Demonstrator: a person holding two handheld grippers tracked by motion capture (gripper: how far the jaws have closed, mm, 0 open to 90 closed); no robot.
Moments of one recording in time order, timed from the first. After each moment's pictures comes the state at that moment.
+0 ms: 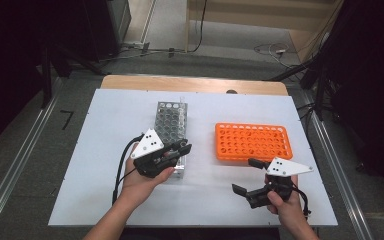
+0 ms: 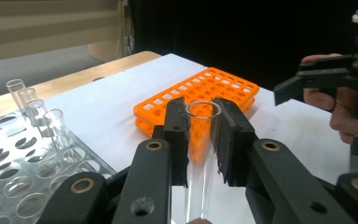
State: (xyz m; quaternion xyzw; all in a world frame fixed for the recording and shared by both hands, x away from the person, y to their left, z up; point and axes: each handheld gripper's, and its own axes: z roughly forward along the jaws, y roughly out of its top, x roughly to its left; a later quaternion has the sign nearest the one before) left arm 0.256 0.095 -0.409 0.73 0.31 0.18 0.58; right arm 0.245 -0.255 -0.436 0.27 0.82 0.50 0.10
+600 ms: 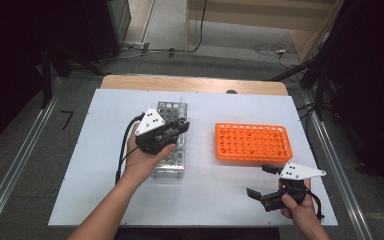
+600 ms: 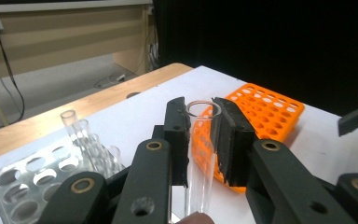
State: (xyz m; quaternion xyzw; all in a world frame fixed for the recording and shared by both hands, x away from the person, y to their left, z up) left arm 0.303 0.098 -0.396 0.72 0.32 0.22 0.57; right arm 0.247 -0.294 -0.454 0.30 0.82 0.48 0.10
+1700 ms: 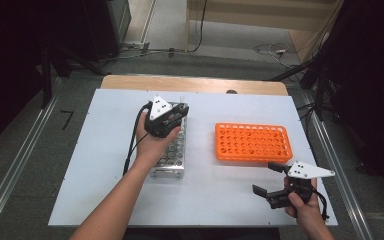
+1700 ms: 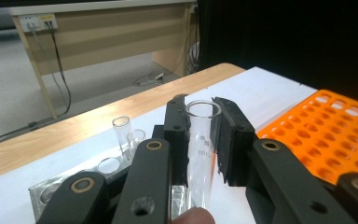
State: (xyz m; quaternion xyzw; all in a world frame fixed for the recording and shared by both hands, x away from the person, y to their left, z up) left arm 0.354 0.087 -0.417 0.70 0.37 0.28 0.54; right arm 0.249 -0.308 -0.451 0.31 0.81 0.49 0.11
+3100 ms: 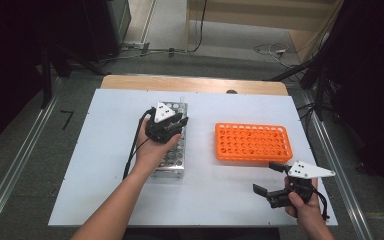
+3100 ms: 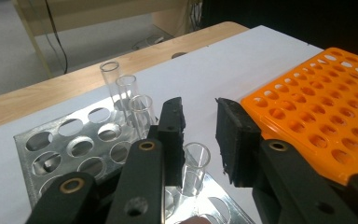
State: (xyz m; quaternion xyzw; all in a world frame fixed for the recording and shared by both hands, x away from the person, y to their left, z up) left arm 0.350 0.087 -0.429 0.73 0.40 0.24 0.50; right arm 0.249 -0.309 -0.452 0.31 0.81 0.49 0.11
